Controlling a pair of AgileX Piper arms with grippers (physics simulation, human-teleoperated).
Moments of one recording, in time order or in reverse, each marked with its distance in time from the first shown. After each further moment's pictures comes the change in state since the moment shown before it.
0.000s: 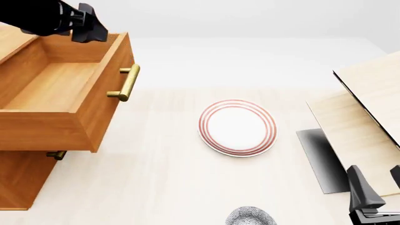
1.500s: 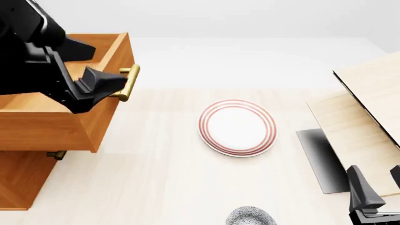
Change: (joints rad) left arm -0.296 -0.368 0.463 -0.285 0.308; right arm 0.000 0.000 0.000 0.000 0.000
